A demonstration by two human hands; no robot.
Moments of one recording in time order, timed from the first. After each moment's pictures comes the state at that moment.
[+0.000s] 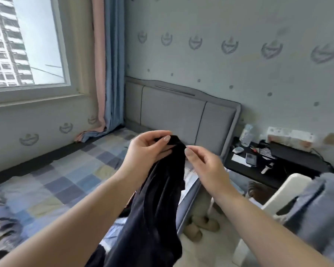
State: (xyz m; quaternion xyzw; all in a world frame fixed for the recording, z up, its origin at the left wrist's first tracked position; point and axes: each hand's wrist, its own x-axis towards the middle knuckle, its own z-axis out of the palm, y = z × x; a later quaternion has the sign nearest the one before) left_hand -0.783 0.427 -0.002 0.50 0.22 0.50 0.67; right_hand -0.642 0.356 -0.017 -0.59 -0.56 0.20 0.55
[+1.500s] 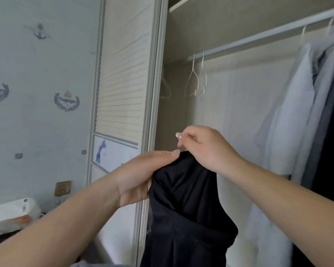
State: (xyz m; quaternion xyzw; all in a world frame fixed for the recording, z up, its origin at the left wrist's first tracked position) left_hand 0.009 0.104 0.166 0.63 -0.28 -0.15 0.71; right_hand 0.019 -0.064 0.207 -0.88 -0.20 -0.33 0.26
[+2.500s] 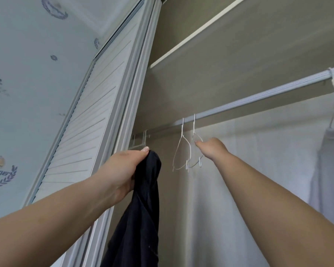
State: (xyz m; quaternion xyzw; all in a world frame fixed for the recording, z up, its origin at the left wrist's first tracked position) left_hand 0.328 0.006 0.339 0.56 -0.30 0.18 0.76; right_hand 0.379 -0.212 0.441 -0.83 0.02 -0.45 0.32
